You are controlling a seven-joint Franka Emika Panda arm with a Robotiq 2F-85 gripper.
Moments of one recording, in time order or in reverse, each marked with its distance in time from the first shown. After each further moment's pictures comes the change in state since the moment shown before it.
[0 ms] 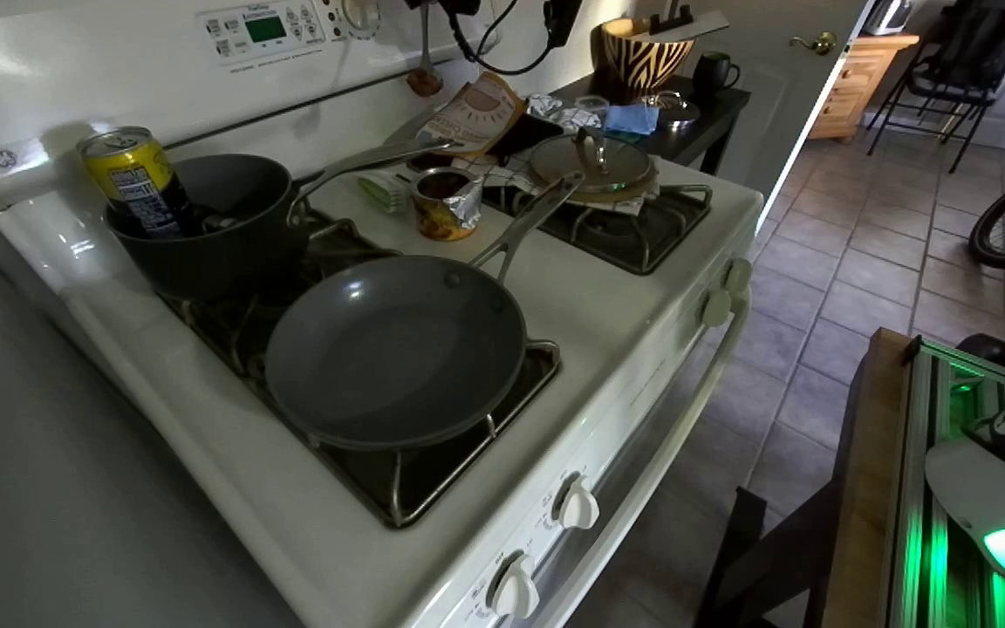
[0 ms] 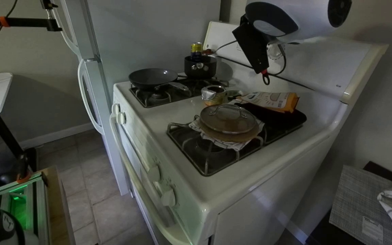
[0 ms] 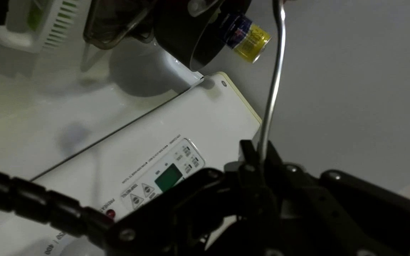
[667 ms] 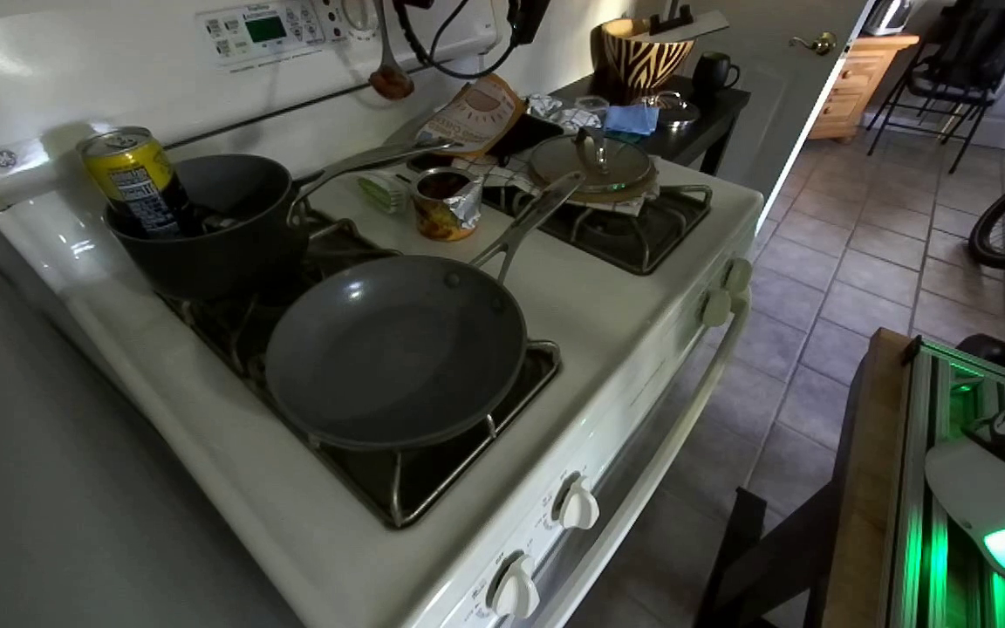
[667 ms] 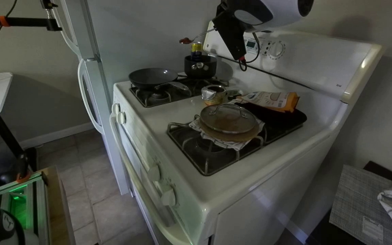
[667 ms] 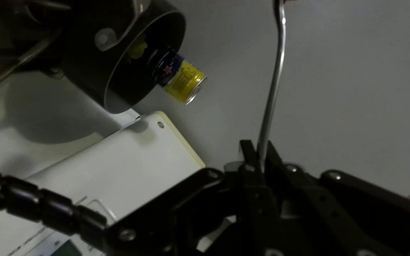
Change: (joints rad) arm 0.086 -0.021 0.028 0.001 -0.001 -0.080 0.013
